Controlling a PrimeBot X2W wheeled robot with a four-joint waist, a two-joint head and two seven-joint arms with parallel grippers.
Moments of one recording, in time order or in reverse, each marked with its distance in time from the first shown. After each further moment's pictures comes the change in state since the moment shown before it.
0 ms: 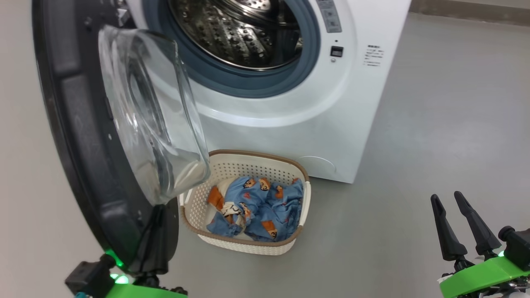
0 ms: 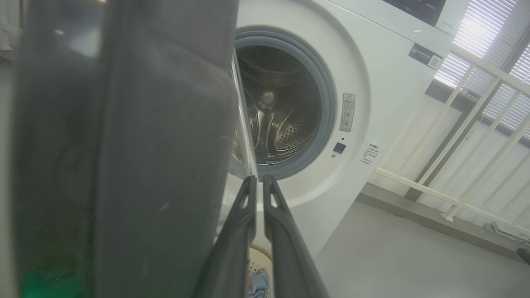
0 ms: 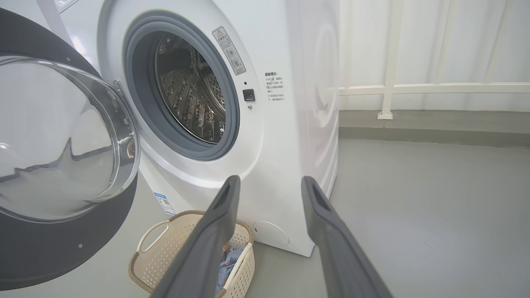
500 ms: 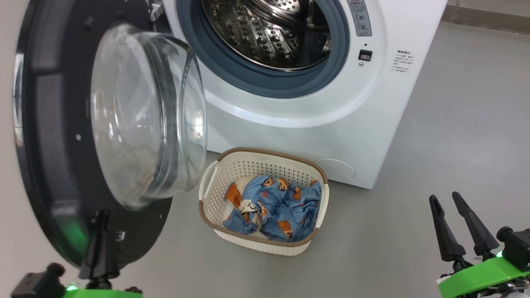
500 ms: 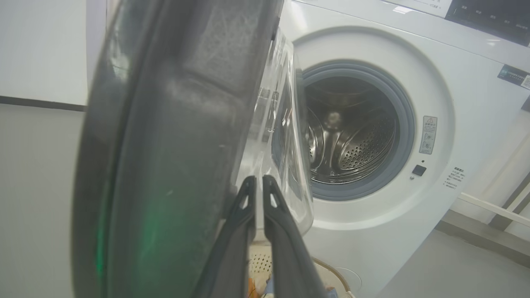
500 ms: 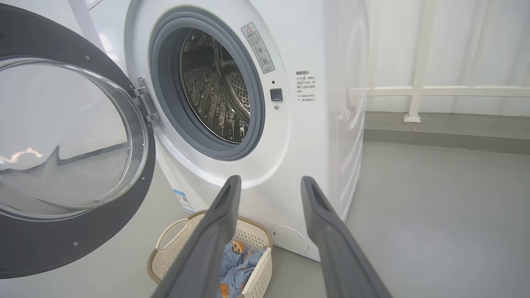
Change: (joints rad) left arm 0.024 0.042 0.162 -0.005 0.024 0.020 0.000; right arm 0.000 0.001 0.006 0.000 0.000 0.000 -0.002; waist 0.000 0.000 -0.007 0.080
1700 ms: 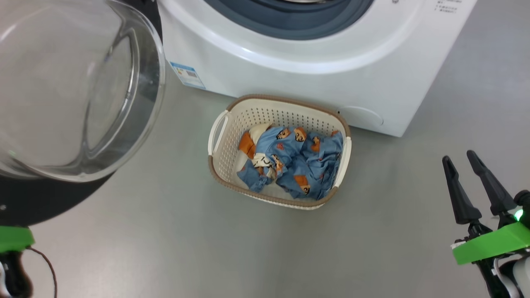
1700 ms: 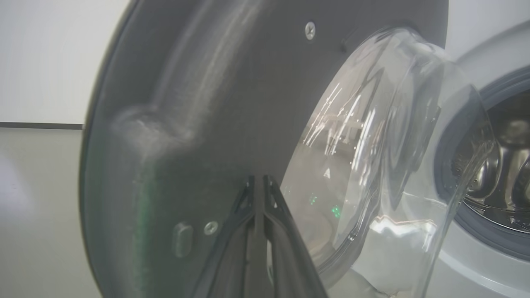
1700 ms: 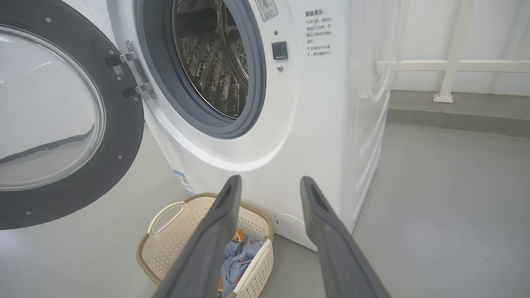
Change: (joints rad) left arm -0.369 0.076 0.443 0.313 0.163 -0.013 -0.001; right arm -0.116 -0.094 0.017 -0.027 -0.004 0.000 -0.001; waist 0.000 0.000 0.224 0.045
